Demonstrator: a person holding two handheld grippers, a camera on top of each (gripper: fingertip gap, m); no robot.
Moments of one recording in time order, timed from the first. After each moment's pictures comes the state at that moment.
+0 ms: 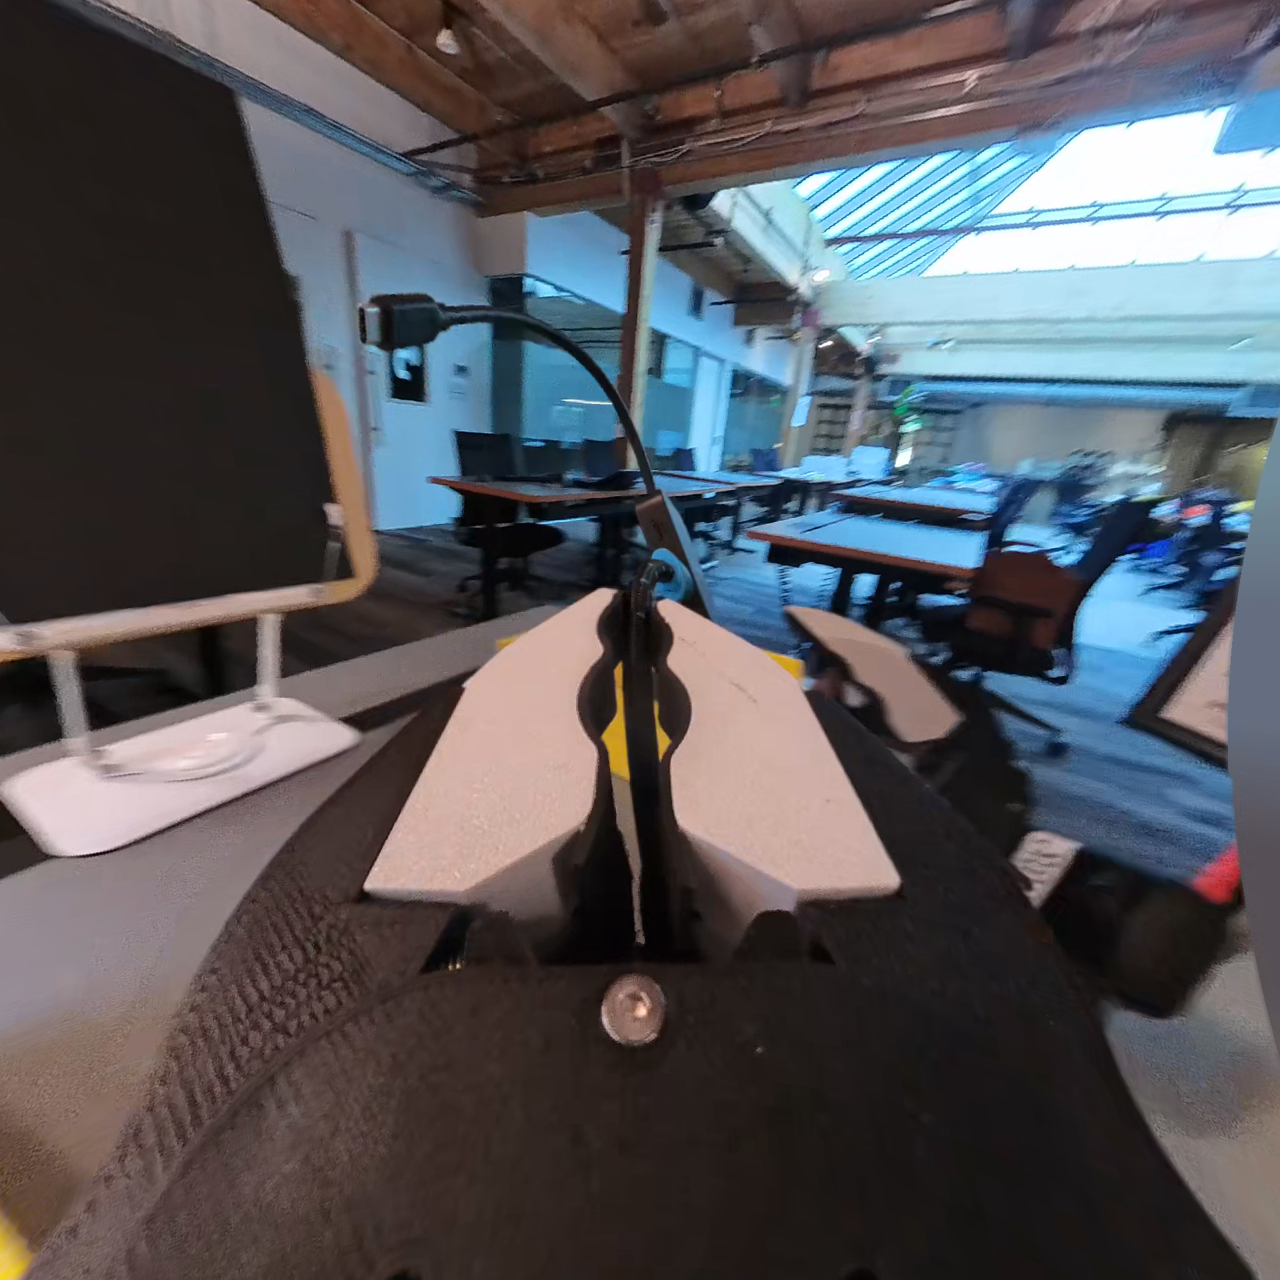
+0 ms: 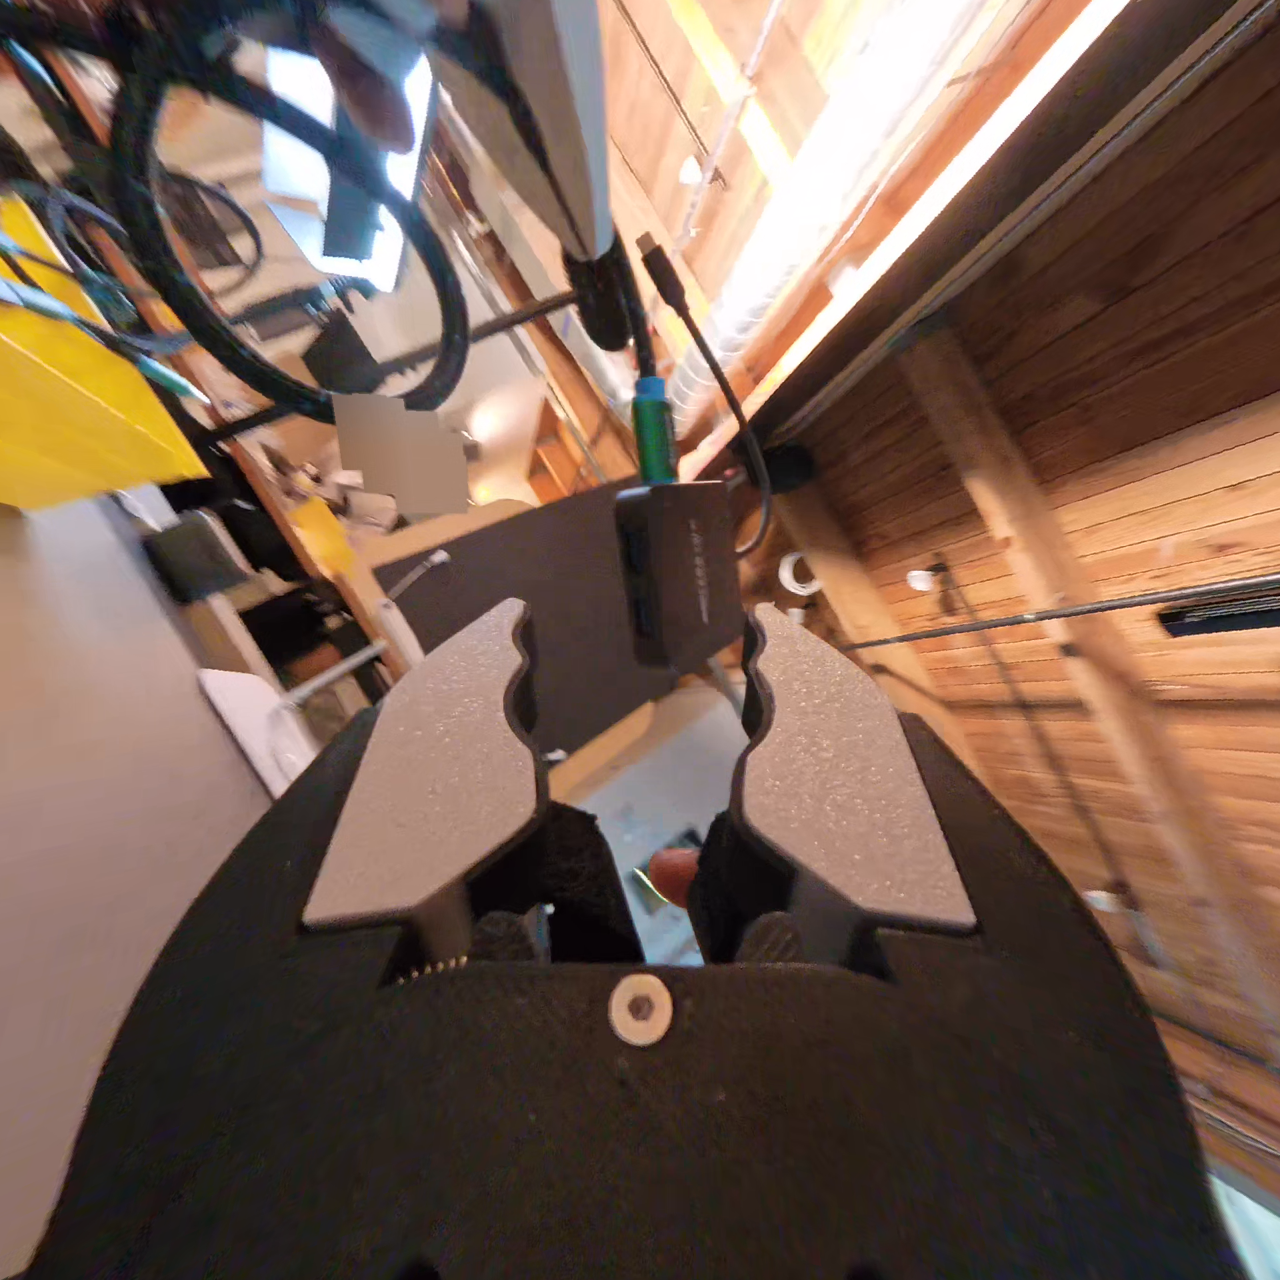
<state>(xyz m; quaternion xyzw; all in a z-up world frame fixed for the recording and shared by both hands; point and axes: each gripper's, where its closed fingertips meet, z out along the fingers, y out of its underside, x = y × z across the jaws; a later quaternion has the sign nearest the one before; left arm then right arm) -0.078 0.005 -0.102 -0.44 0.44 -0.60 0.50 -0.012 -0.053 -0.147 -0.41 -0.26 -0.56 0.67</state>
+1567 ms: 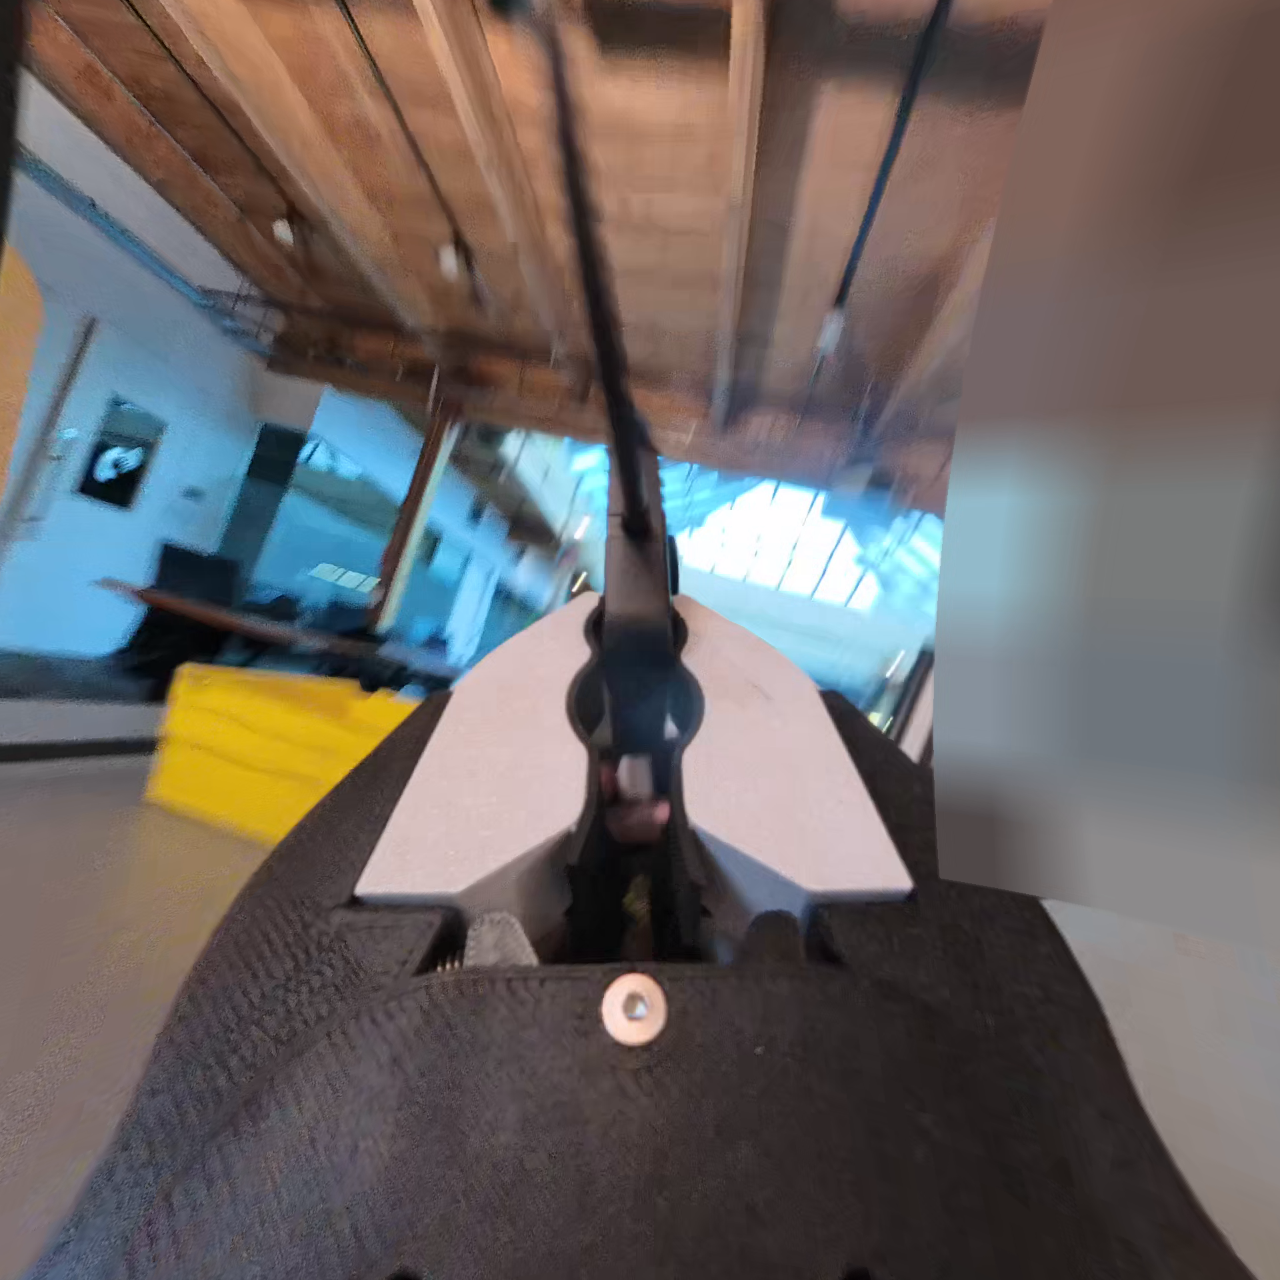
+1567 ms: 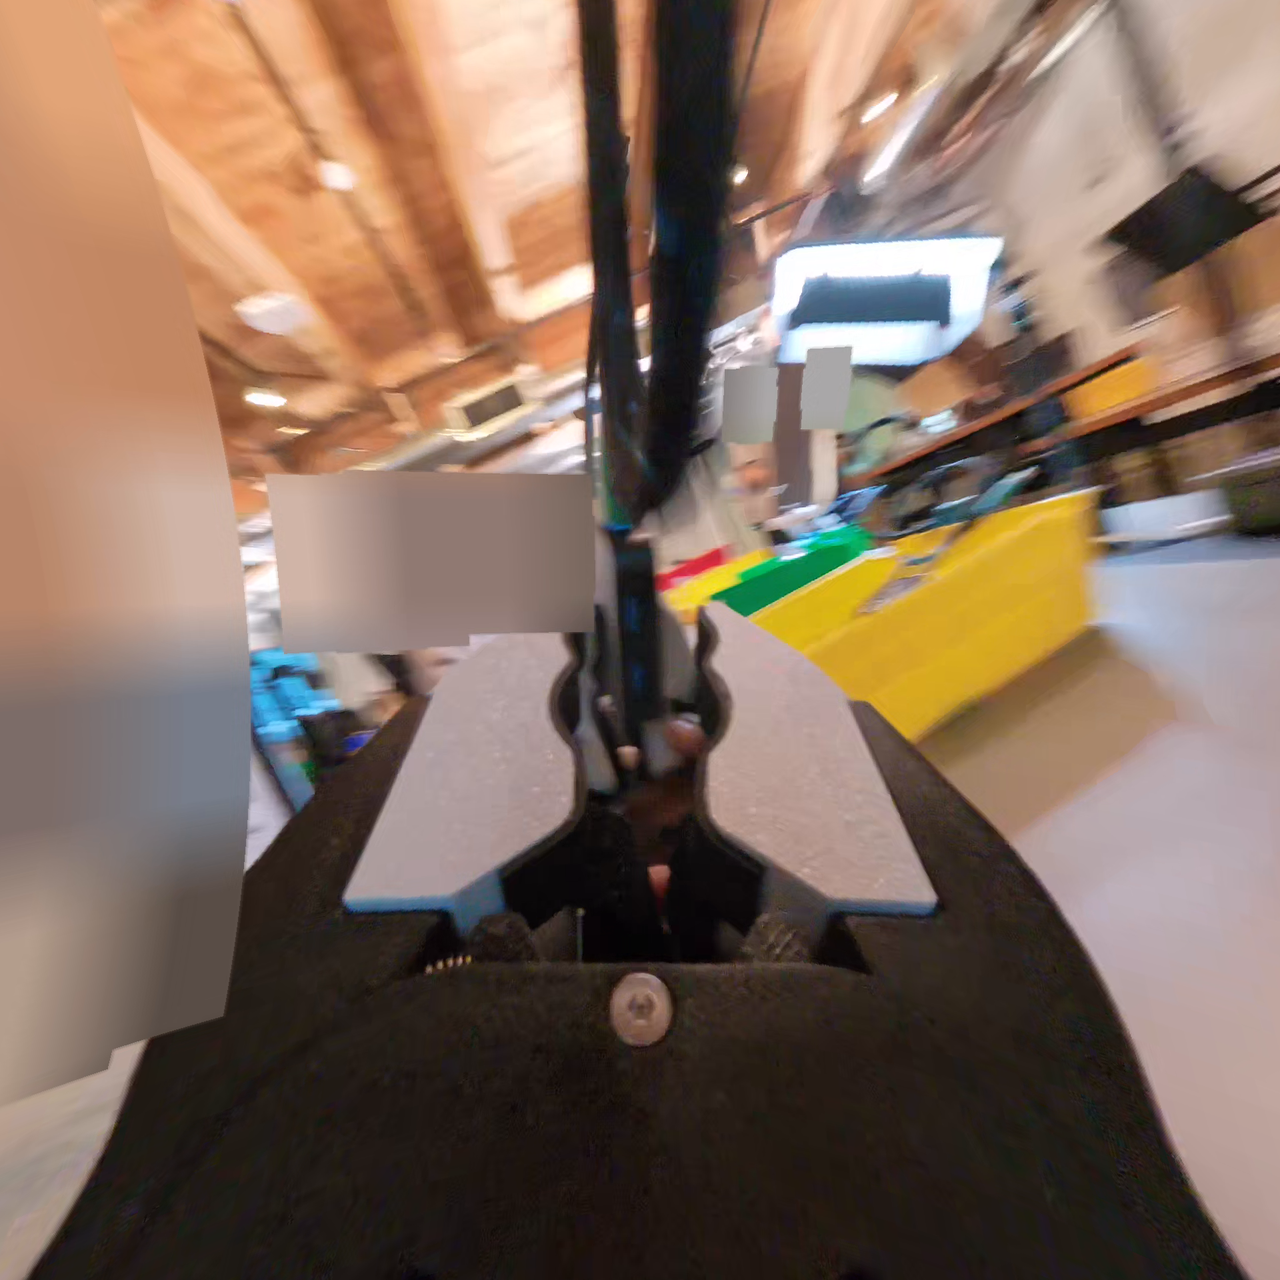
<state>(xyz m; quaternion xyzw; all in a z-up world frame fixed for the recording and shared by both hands) -0.067 -0.047 -0.183 -0.31 0.30 -0.82 0.38 -0.045 -0.056 -0.187 -0.54 -0.02 0.43 0.72</state>
